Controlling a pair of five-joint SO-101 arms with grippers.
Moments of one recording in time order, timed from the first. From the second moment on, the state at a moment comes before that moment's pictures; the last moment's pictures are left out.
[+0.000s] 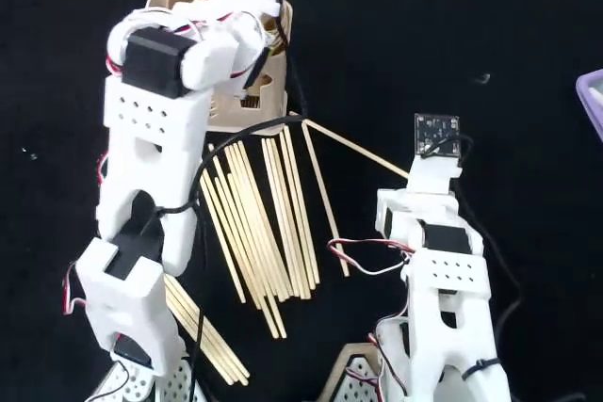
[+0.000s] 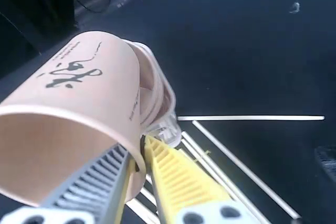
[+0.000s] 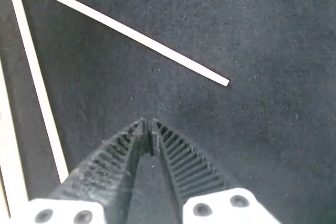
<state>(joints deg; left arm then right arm) 15.3 15.1 -65.9 100.6 -15.0 7.2 -47.7 72.0 41.0 3.9</state>
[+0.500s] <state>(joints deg) 14.7 17.9 -65.7 99.7 -22.3 7.2 -47.7 72.0 41.0 3.9</state>
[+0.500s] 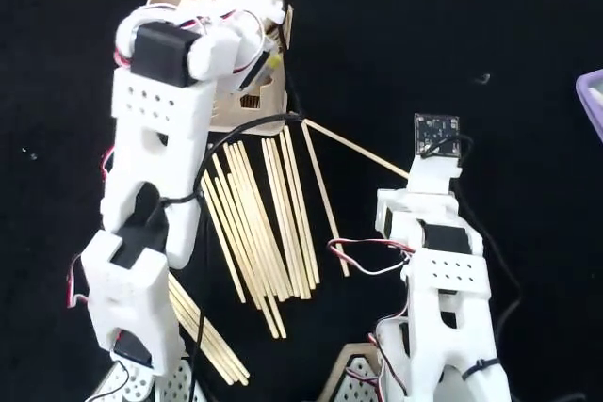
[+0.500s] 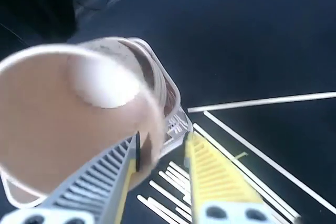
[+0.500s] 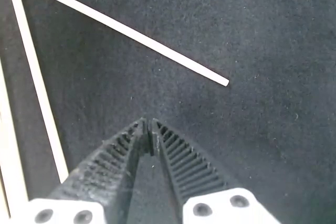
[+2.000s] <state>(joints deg) 5.3 16.3 -69.1 100.1 -7.2 6.9 -47.7 72.6 40.8 3.9</state>
